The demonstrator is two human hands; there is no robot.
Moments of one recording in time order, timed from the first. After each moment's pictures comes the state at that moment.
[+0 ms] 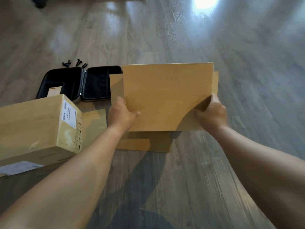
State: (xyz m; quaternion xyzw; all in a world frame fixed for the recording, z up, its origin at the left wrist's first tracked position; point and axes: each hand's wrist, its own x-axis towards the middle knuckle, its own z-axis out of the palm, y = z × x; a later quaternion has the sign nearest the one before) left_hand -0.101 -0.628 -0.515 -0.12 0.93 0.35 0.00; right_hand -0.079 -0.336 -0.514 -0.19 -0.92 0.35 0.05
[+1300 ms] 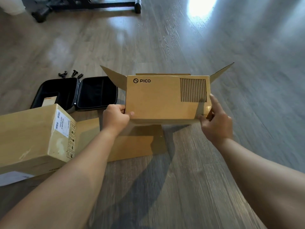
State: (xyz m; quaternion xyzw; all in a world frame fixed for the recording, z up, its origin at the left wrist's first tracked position) left_hand -0.102 -0.610 -0.499 -0.07 0.91 0.42 -0.03; right_hand -0.047 -0.288 -0.513 -0.09 -0.92 0.36 0.15
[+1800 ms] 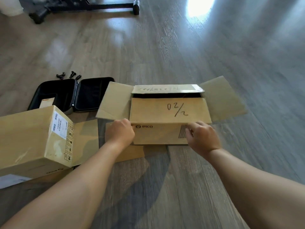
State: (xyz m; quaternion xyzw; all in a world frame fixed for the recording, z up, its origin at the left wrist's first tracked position) left_hand -0.079 -0.593 -0.517 -0.04 0.99 0.10 0.02; right_hand -0.034 -0.313 -0.541 0.01 -0.98 0.19 0.08
